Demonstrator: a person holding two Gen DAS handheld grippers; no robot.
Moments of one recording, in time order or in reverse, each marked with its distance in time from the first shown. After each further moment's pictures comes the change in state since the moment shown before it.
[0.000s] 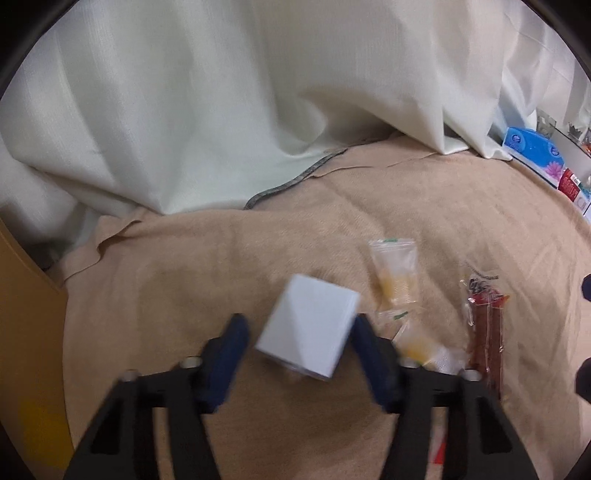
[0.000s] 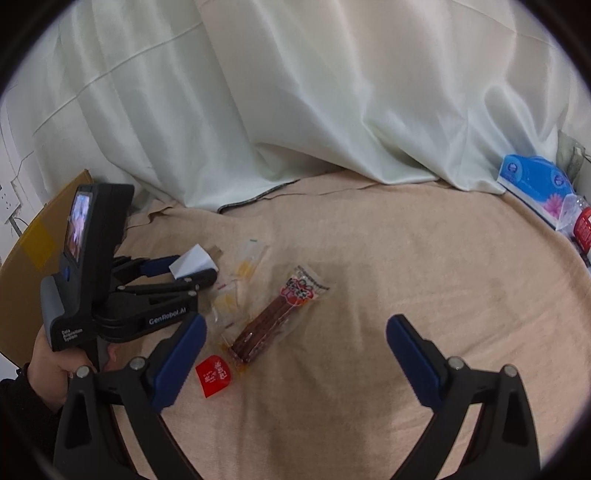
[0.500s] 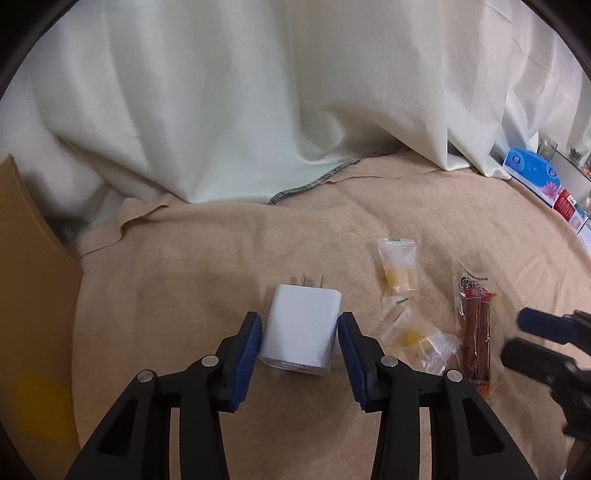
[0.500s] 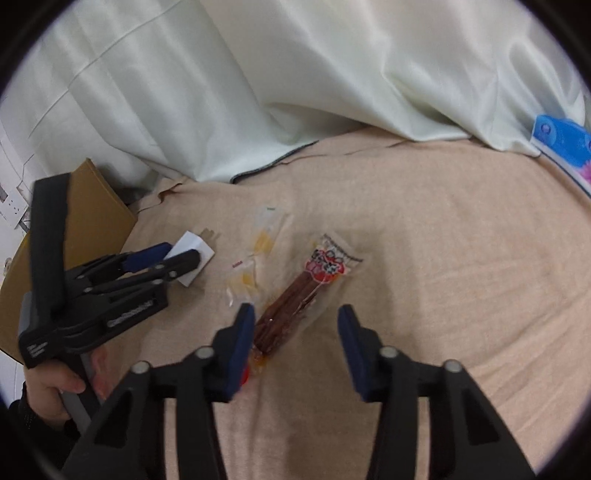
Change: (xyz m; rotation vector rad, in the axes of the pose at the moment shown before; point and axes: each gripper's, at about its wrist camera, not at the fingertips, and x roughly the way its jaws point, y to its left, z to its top) left arm -0.033 0.018 -0.016 -0.093 -0.026 -0.008; right arm 0.037 -0.002 0.000 0.063 0.130 0.106
